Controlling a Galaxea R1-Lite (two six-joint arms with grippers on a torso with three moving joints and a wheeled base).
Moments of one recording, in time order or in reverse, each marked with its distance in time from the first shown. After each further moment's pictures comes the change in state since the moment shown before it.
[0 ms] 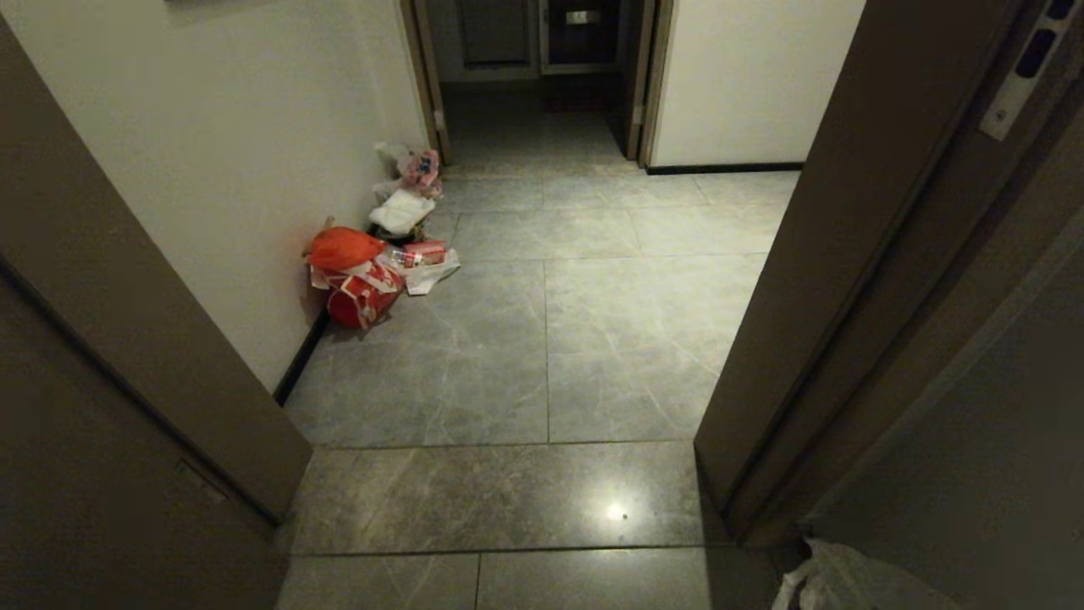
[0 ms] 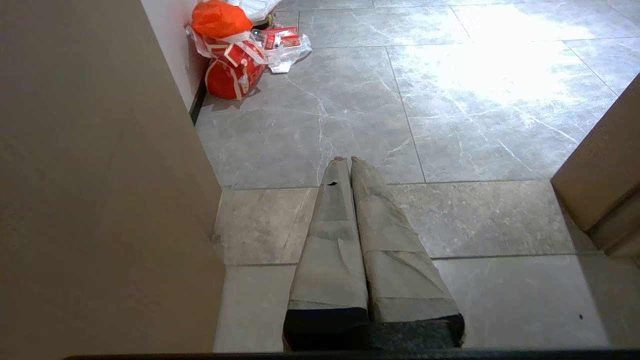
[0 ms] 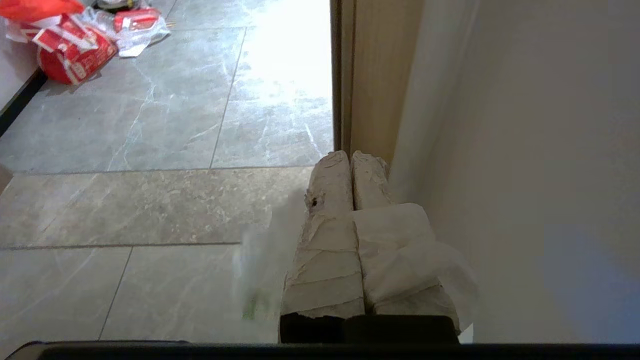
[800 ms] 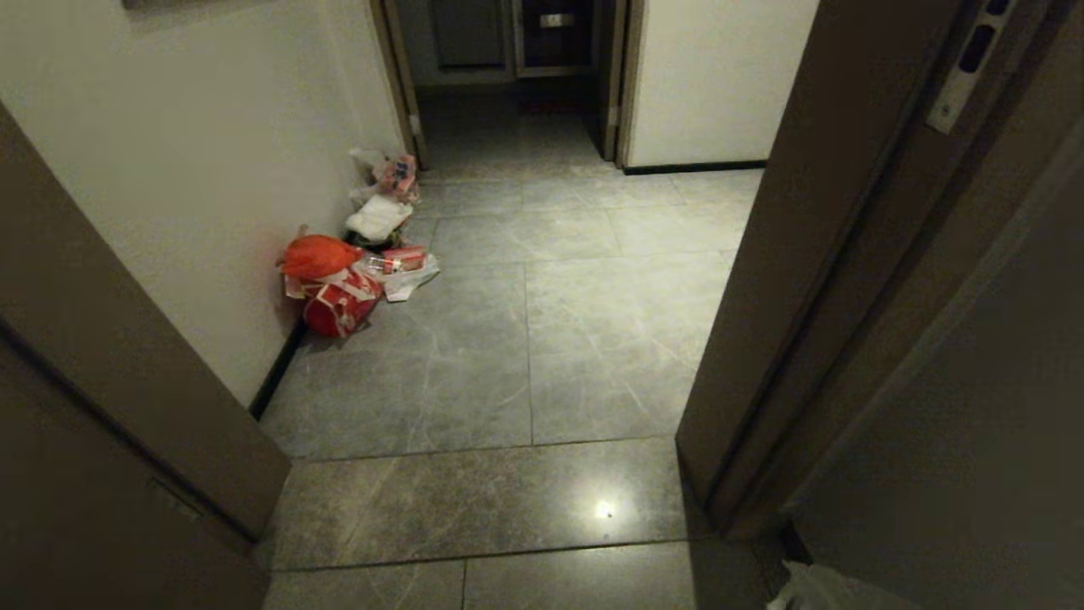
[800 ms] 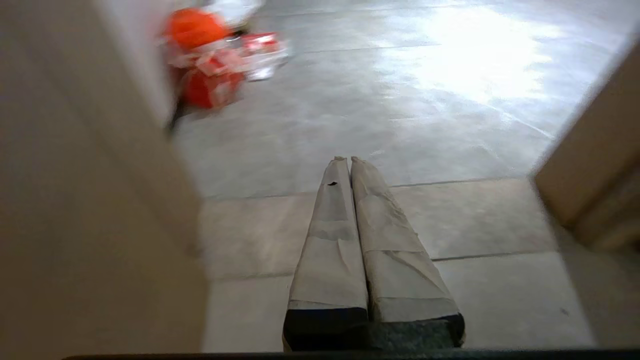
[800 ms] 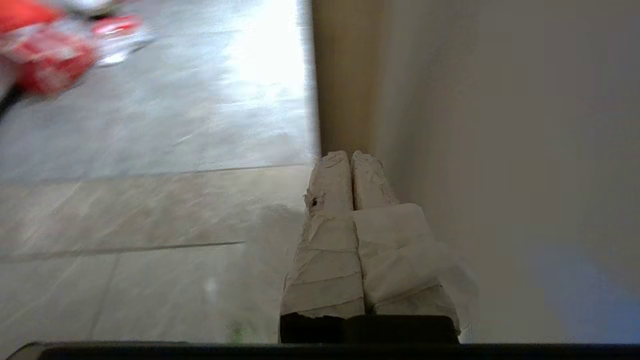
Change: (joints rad) left arm 0.000 0.000 0.000 -0.001 0.000 0.000; right arm 0.000 0.000 0.000 0.000 0.000 0.000
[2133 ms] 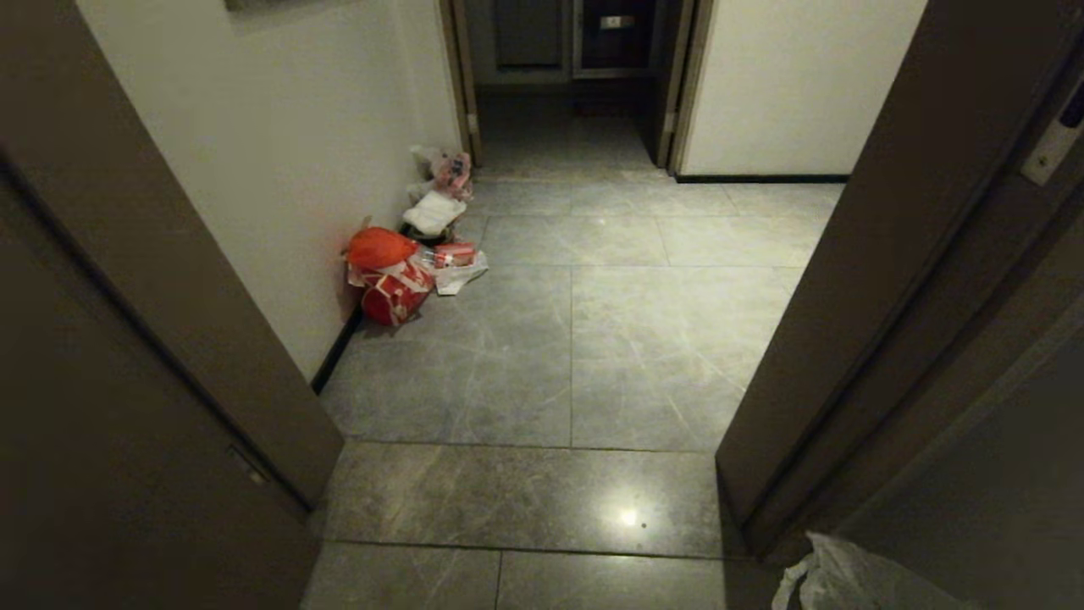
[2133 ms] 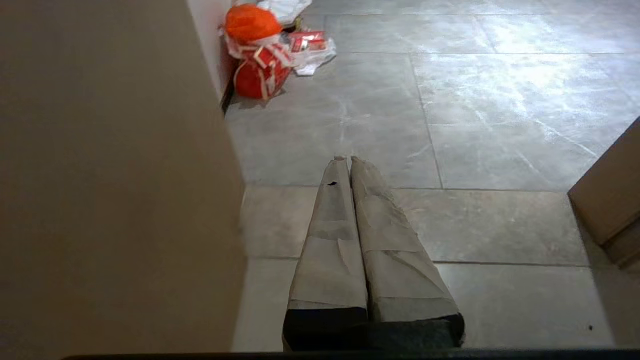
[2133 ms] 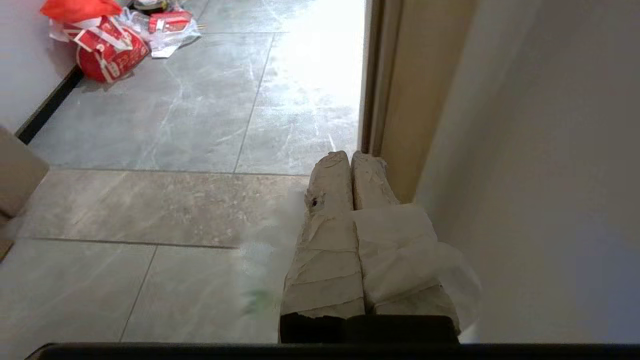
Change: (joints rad) left arm 0.001 0.000 0.000 0.000 0.000 0.001; right arm 0.000 0.000 0.000 0.000 0.000 -0.001
